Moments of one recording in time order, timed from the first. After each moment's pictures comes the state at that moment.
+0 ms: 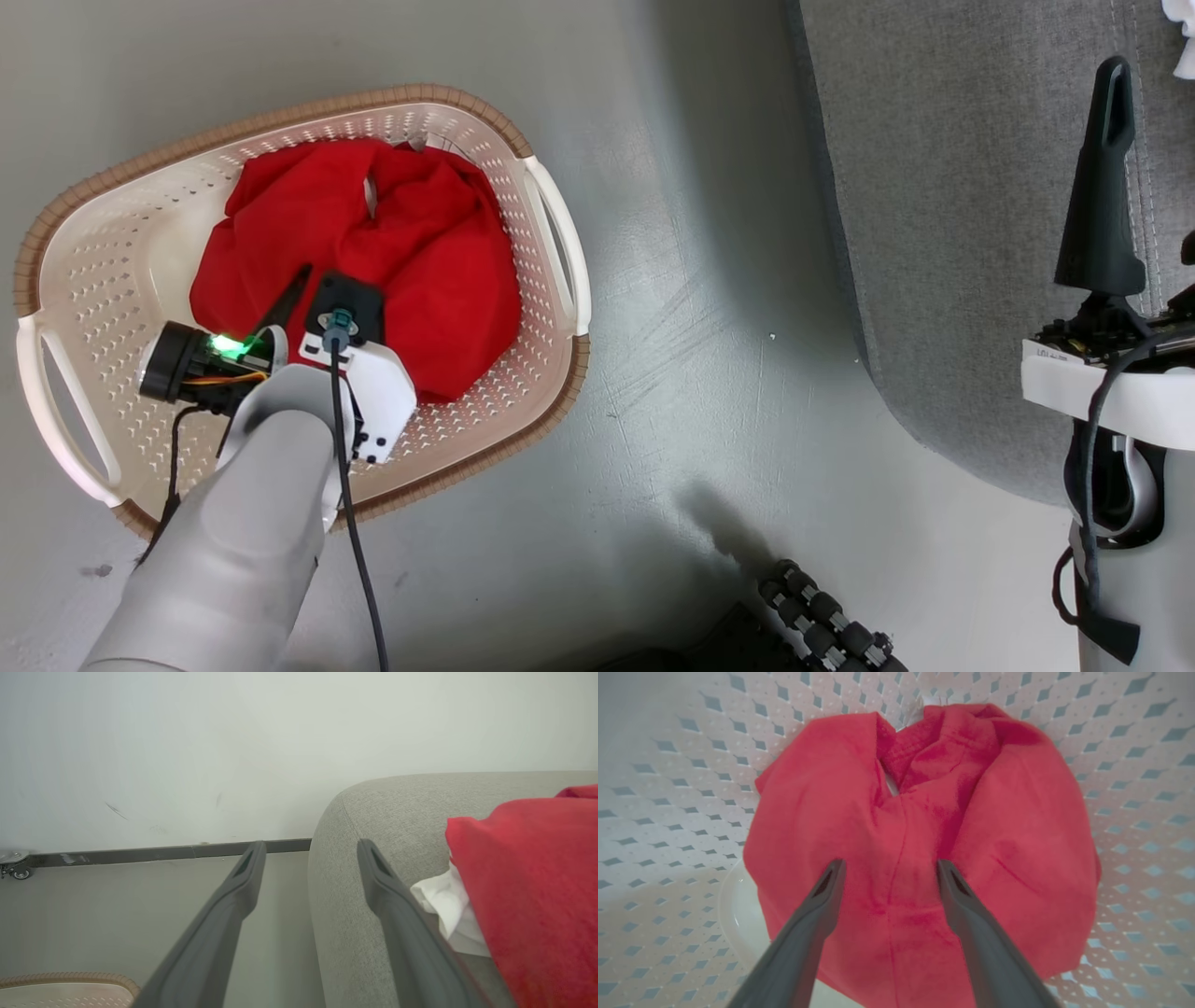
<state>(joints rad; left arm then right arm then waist) -0.82 0.18 -0.55 1.05 -0.11 0.20 -0.11 -0.37 -0.04 -0.11 -0.10 0.21 0.13 -0.21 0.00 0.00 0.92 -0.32</state>
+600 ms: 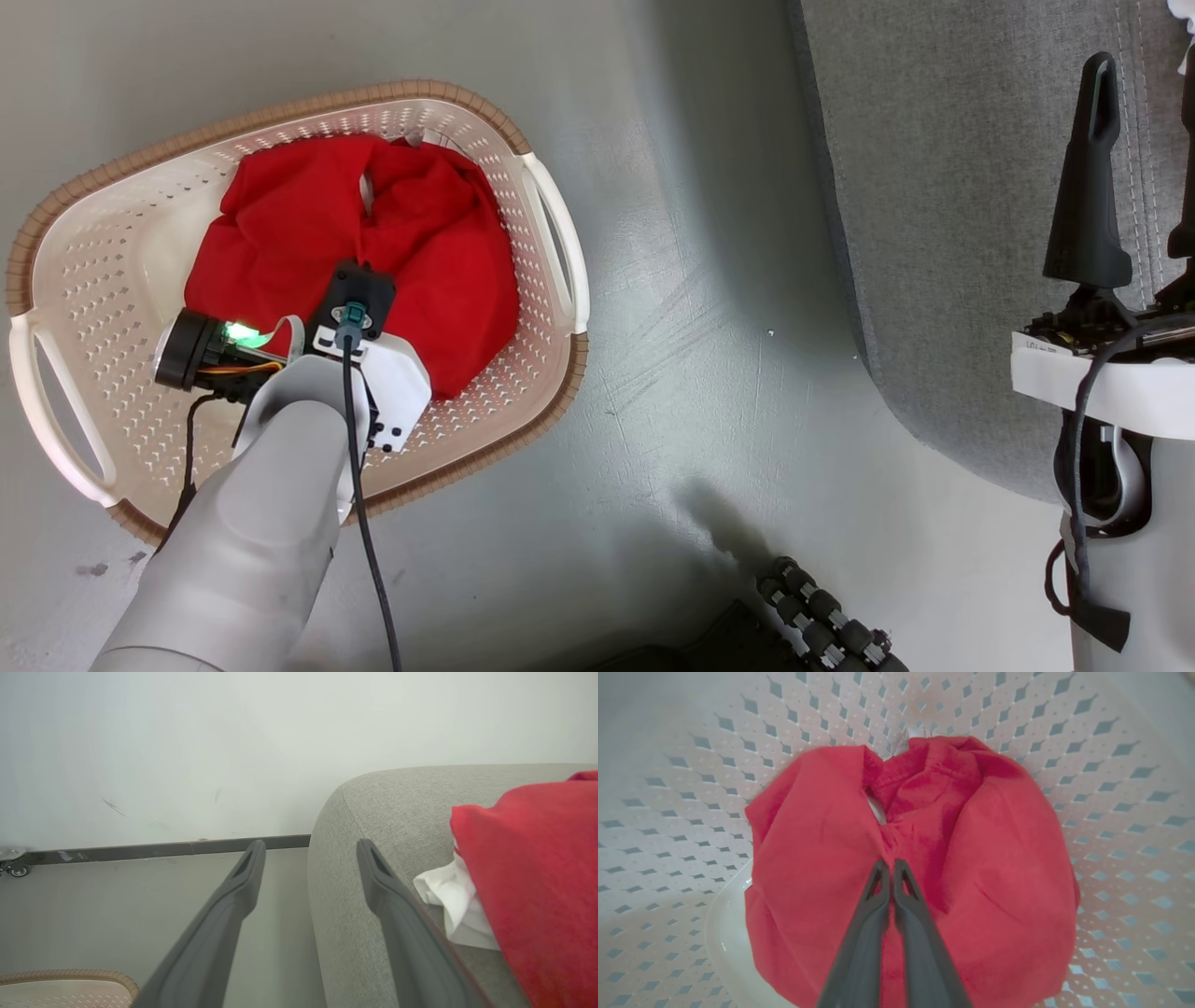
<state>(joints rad) -0.85 0.15 -0.55 1.08 -0.11 0.21 -0.16 -0.39 -0.04 -0.10 -0.06 0.21 0.13 -0.23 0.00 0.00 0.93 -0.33</state>
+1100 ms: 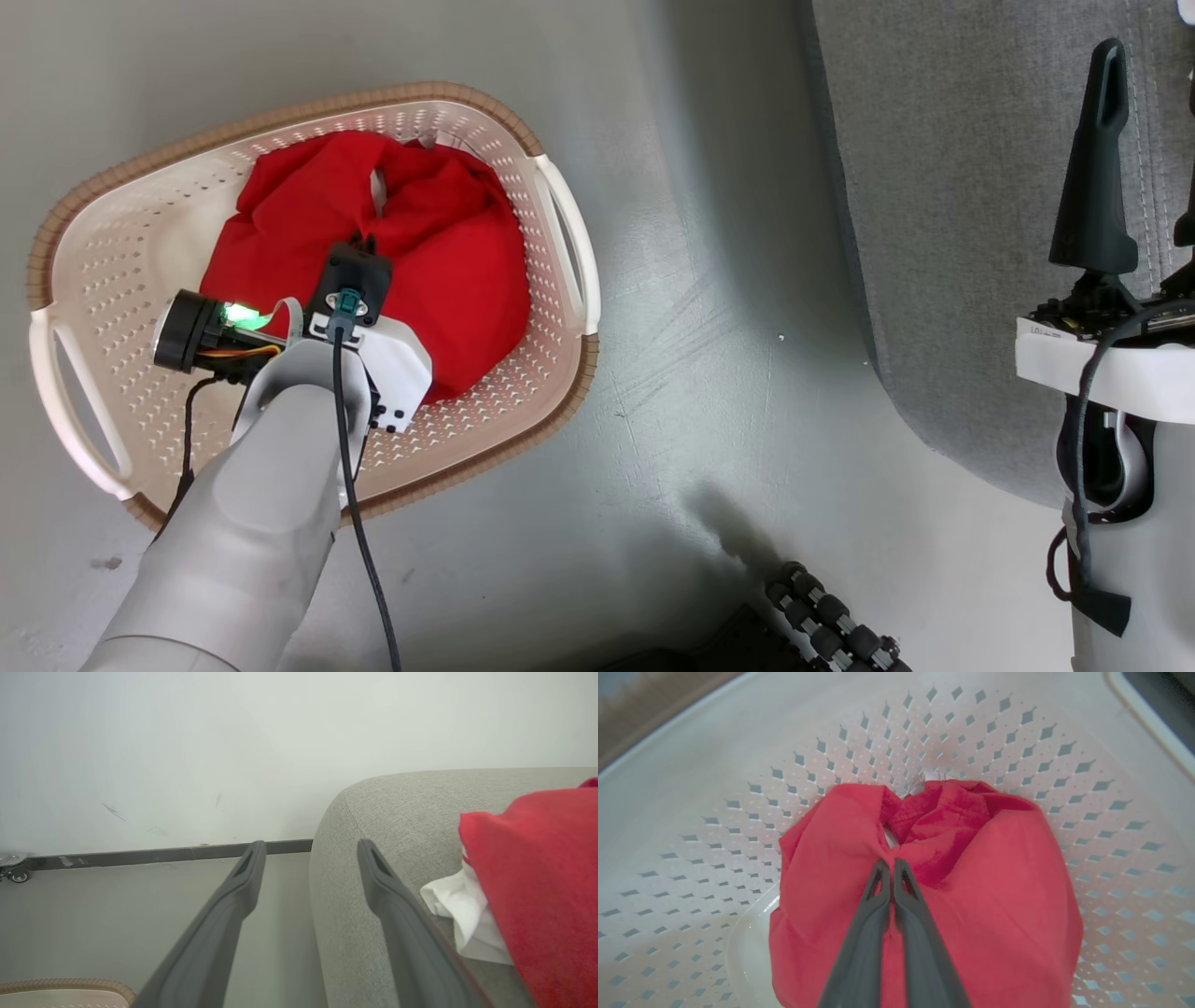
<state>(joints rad) -0.87 0.14 -0.54 1.08 -0.12 0.20 -0.22 -0.42 -0.04 -0.11 -0.03 0.21 0.13 -0.24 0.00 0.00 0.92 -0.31</state>
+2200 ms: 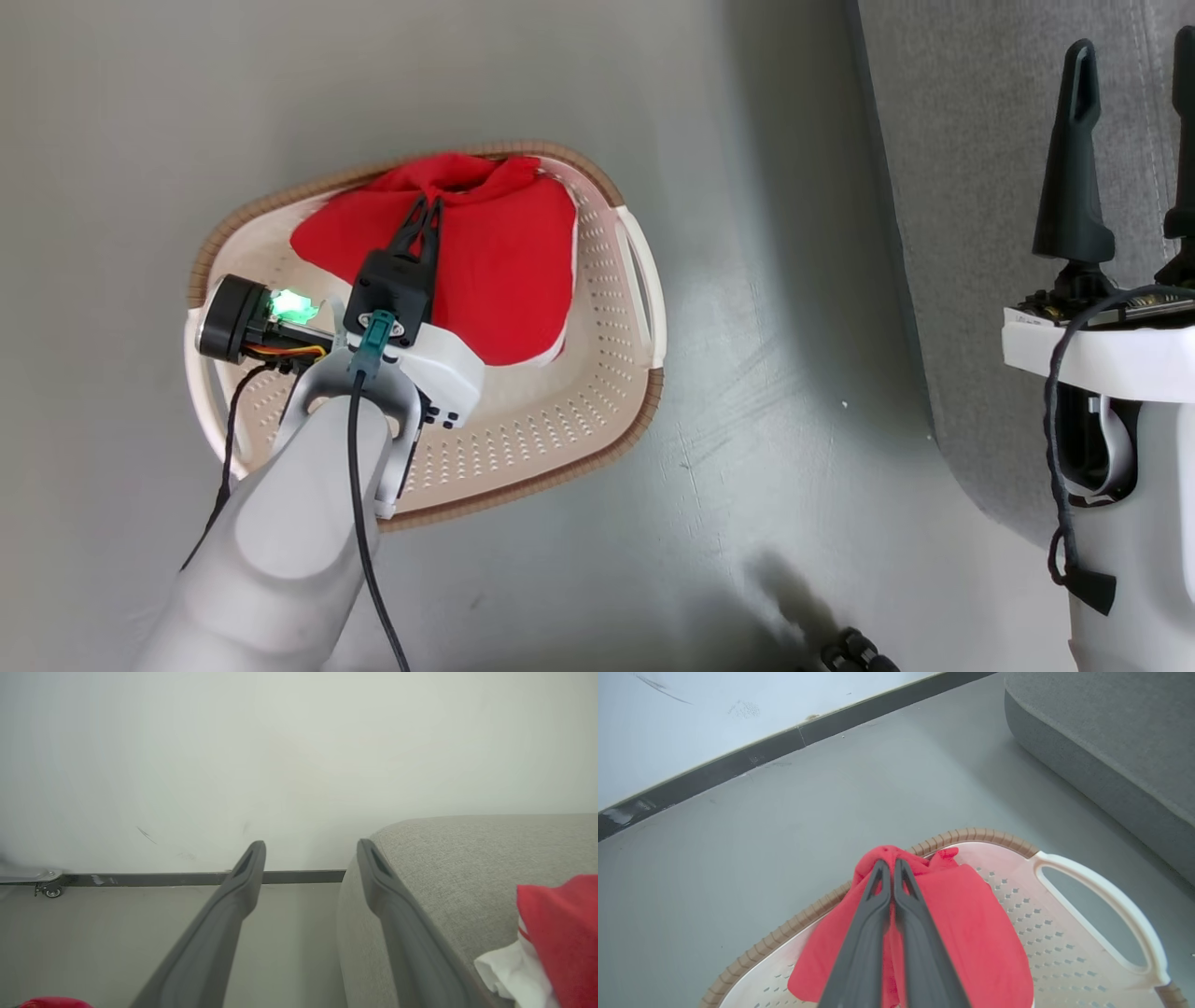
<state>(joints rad) -0.74 0.15 -0.52 0.72 -0.13 0.21 -0.25 -0.45 -0.04 -0.12 0.04 0.11 0.13 -0.25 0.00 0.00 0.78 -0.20</state>
